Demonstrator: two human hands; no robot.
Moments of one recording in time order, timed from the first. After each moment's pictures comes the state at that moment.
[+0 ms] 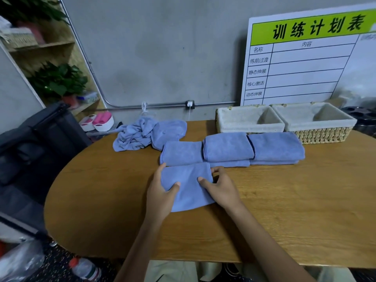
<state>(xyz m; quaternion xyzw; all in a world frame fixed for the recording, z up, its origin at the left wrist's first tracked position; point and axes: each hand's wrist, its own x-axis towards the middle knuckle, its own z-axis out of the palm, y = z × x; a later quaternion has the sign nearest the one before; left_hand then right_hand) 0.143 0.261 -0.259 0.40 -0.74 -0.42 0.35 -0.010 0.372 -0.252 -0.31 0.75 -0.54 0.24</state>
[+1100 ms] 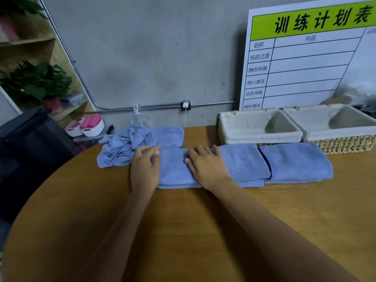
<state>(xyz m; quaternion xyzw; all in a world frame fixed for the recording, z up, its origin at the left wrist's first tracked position) 0.065 0.106 -0.250 0.38 -0.81 -0.22 0.39 -0.086 0.237 -0.249 -0.55 0.79 -0.19 -0.19</state>
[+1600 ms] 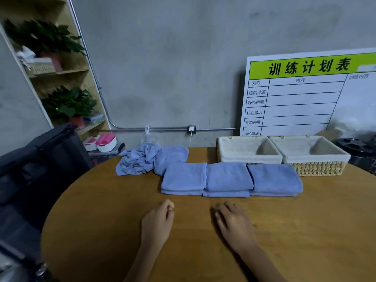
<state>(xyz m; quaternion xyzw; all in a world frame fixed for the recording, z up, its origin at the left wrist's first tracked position) 0.143 0.234 -0.274 0.41 -0.87 -0.13 0.26 -0.048 0.394 -0.302 -0.52 0.81 -0.26 -0.11</state>
